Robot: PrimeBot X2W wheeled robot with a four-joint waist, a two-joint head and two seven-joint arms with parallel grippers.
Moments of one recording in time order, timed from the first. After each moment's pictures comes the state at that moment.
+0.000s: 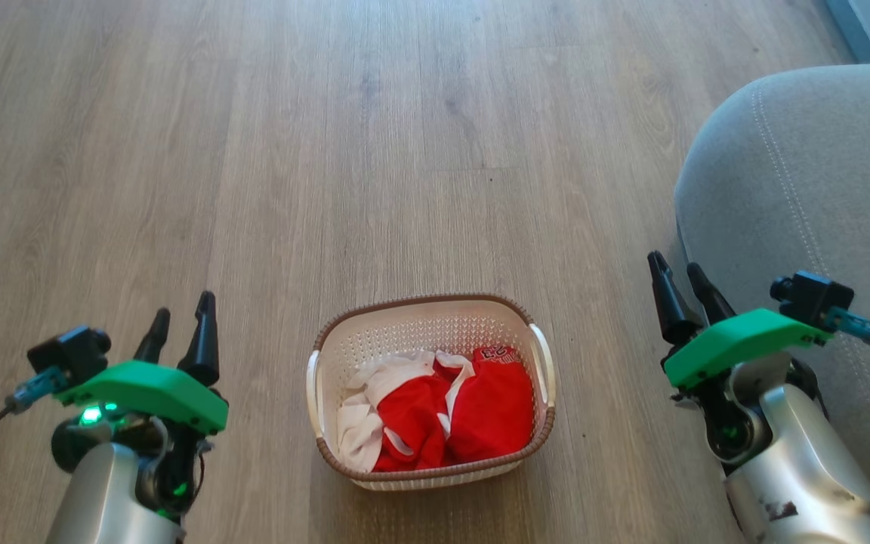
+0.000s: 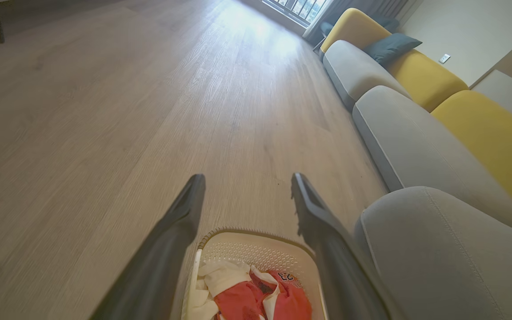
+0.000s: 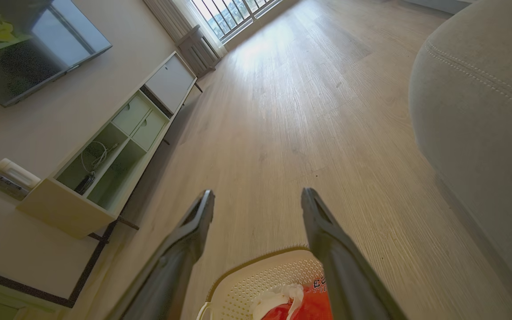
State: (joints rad) left arm -0.26 0.10 -0.03 0.49 -0.63 -0.08 -0.11; right arm -0.37 -0.10 0.12 0.61 0.75 0.13 -0.11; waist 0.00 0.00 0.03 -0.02
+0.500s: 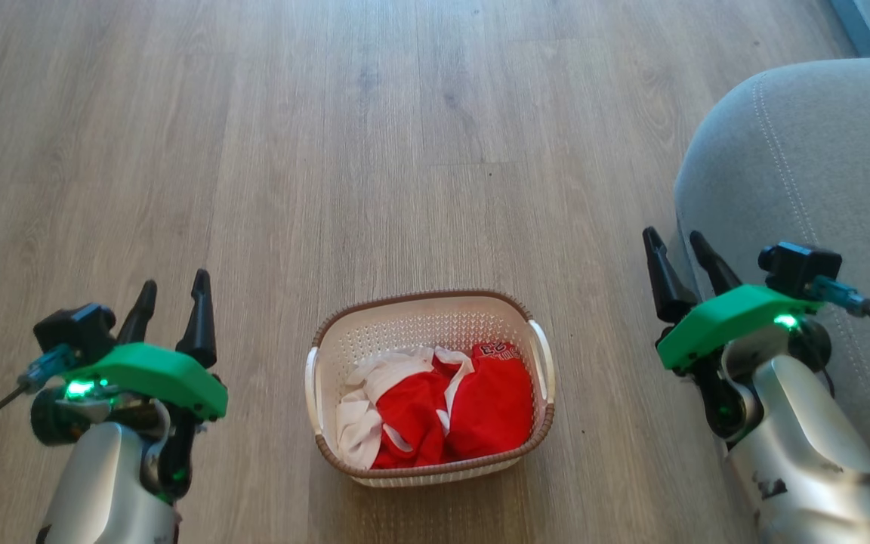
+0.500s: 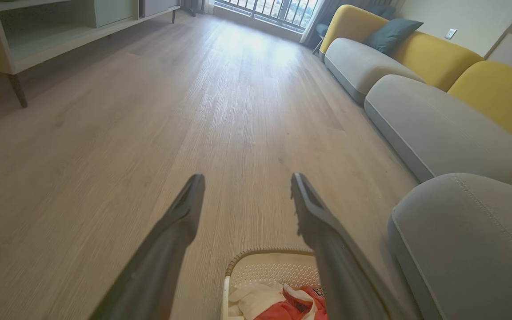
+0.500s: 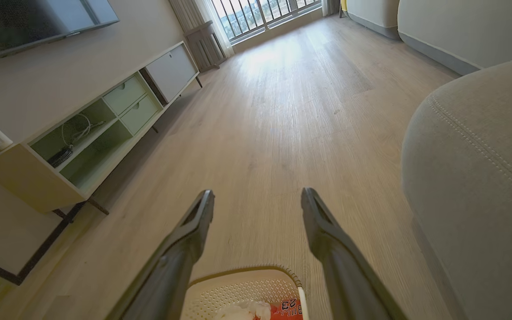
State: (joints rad) left arm -0.30 0.11 -0.03 0.48 -0.45 -0.06 -0.16; right arm -0.44 -0.11 0.14 0.65 0.56 0.13 -0.15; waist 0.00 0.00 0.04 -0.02
